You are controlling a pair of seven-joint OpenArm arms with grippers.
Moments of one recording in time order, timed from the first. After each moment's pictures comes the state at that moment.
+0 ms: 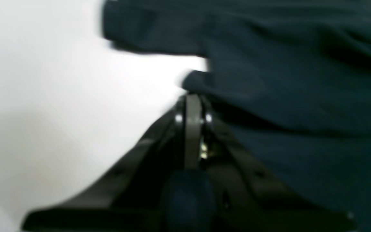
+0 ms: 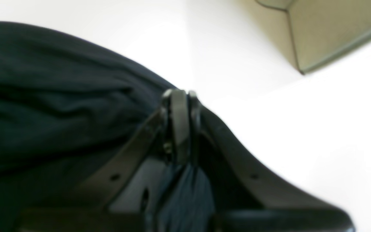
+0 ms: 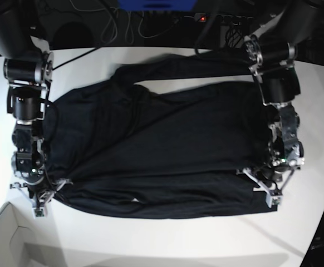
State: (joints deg) left arm -24.1 -7.2 -15.9 62.4 3.2 -15.0 39.4; right arm 31.0 14.8 7.2 47.8 -9.2 12.9 -21.2
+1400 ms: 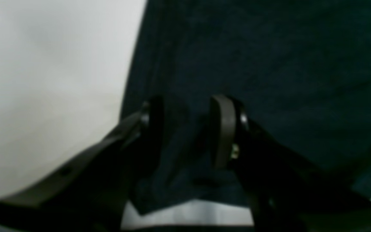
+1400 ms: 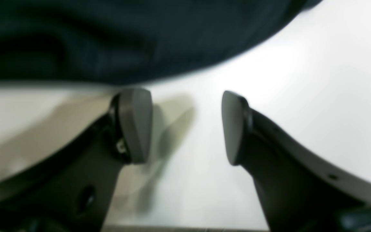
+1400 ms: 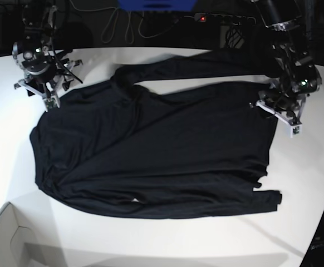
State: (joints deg) left arm 5.5 -6.5 -25.6 90.5 -15.0 -15.6 53.0; right arm -20.6 5.9 18.2 102.3 -9.2 26.8 -42.4
